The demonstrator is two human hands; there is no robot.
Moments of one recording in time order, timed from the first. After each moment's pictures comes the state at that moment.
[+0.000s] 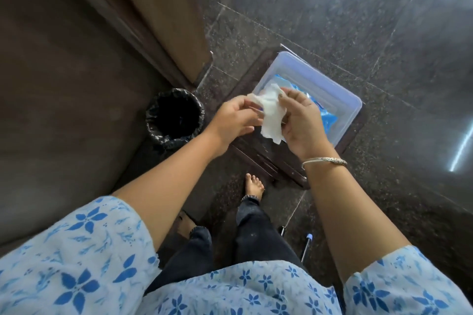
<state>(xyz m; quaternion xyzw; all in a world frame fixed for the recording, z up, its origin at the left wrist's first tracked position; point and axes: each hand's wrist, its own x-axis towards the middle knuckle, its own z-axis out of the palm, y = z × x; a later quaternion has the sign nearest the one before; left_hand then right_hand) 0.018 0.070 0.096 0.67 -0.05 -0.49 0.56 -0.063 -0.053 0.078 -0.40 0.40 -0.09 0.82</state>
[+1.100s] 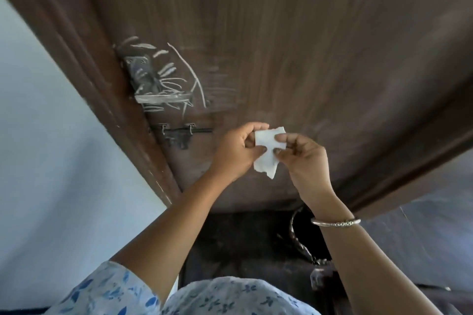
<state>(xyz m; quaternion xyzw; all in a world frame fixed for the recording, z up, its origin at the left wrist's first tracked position) 0.045 0.606 0.290 0.79 0.06 0.11 0.60 0.080 0.460 0.281 -0.74 -0.10 0.07 0.67</state>
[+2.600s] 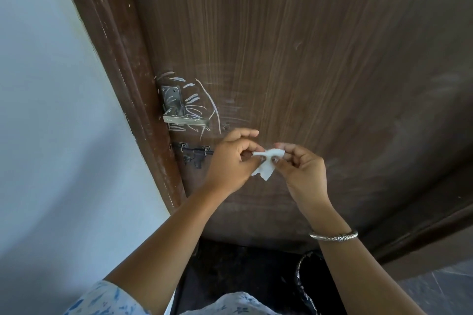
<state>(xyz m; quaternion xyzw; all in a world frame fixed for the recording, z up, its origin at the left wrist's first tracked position) 0.028 0.598 0.330 0.82 0.06 0.28 0.49 0.092 0.459 0.323 -0.69 -0.21 0.10 0.69</state>
